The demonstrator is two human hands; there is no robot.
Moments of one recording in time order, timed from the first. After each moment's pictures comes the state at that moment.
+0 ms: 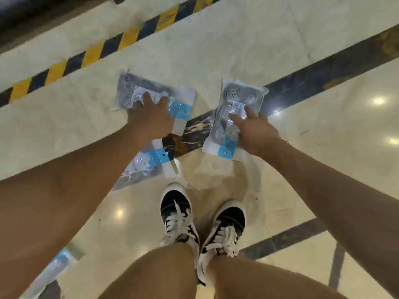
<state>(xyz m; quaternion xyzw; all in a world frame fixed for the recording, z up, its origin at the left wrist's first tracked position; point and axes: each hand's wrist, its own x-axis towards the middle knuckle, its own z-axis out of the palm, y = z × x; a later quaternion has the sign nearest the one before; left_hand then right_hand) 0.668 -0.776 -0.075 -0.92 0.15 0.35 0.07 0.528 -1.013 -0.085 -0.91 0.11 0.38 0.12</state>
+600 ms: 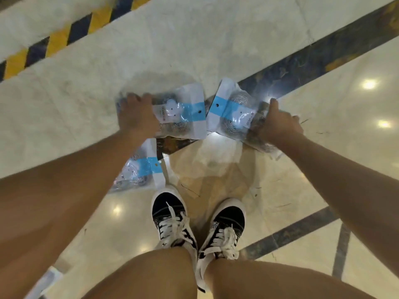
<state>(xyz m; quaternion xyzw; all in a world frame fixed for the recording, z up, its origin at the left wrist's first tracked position) 0.662 -0.770 -0.154 -0.95 0.11 0.30 -0.02 0.497 -1.065 -0.150 -0.85 0.38 0.34 0.15</state>
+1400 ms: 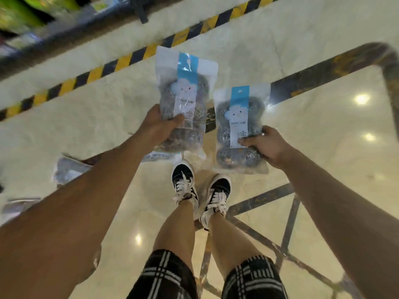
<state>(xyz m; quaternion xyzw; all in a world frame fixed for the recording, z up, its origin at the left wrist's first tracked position) 0.629 -0.743 0.134 -0.78 -0.10 0.41 -0.47 0.484 -1.006 0.126 -0.61 0.50 0.29 0.55</state>
